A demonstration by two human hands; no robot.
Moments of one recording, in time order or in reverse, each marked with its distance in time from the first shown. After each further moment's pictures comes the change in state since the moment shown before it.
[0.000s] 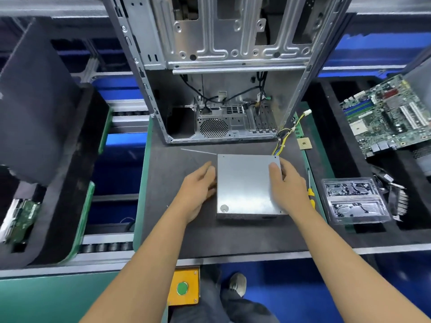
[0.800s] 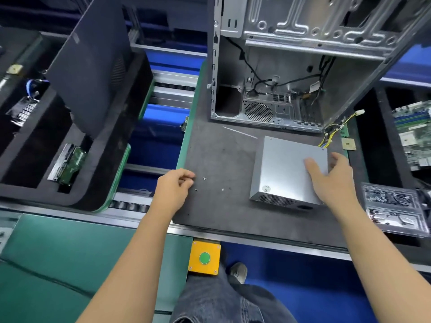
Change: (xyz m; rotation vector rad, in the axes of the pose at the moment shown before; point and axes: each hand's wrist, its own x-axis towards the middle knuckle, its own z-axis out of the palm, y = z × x) left_hand -0.054 -0.064 -0.129 0.645 0.478 0.165; right_hand -0.011 -0.009 0.002 -0.129 0.061 0.048
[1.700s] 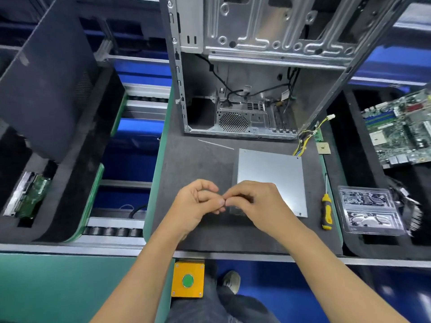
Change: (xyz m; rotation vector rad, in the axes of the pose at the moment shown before) left_hand -0.022 0.078 0.040 -0.787 -0.480 0.050; right_hand -0.058 -0.055 0.035 0.033 -0.472 -0.689
